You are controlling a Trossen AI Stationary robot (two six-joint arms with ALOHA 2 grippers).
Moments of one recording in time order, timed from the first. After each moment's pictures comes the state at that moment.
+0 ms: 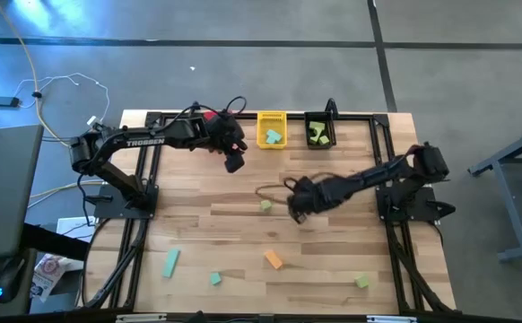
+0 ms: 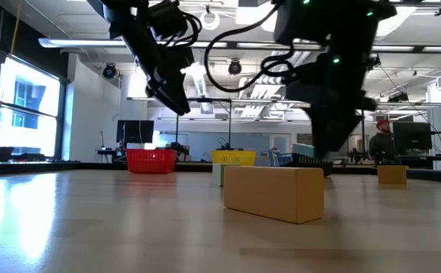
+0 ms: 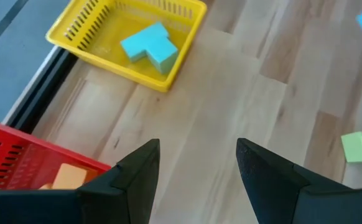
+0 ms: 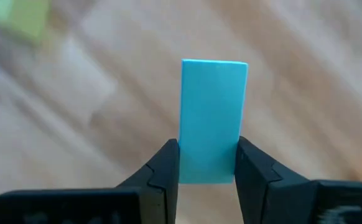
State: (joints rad) left arm 0.52 1.50 1.06 -0.47 -0.05 0.01; right arm 0.15 1.70 1.06 -0.78 0.31 0.96
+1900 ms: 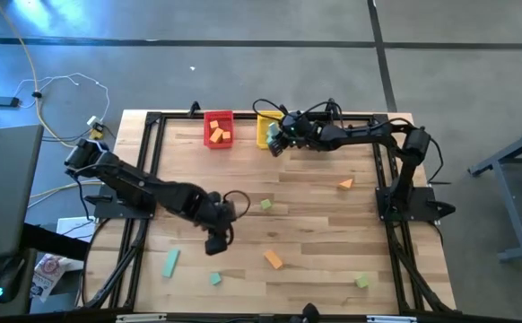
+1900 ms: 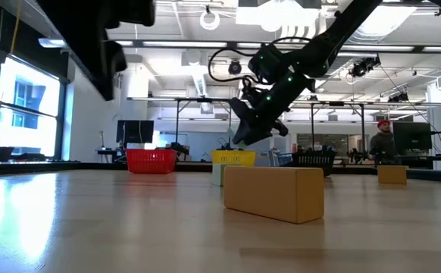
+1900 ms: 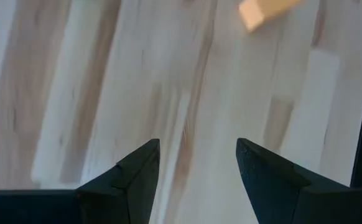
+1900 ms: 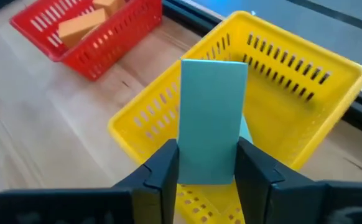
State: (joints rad) left arm -0.24 1.51 1.06 -0.72 -0.04 -0.60; right arm -0.47 1.84 1.07 0.08 0.12 0.31
